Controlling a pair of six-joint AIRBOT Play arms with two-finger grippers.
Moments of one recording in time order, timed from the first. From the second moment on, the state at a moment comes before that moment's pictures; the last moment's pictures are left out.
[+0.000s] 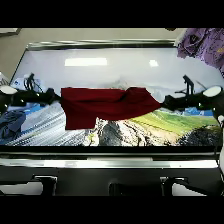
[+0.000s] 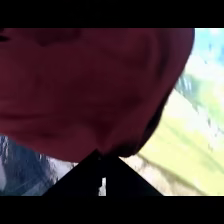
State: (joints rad) left arm 0.22 -1.53 1.33 0.76 -1.12 -1.29; right arm -0.21 -1.41 1.25 -0.94 1.18 1.26
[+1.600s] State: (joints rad) left arm 0.14 -1.46 1.78 1.34 -1.24 -1.59; right arm 0.03 -1.58 2.02 -1.50 1.41 1.67
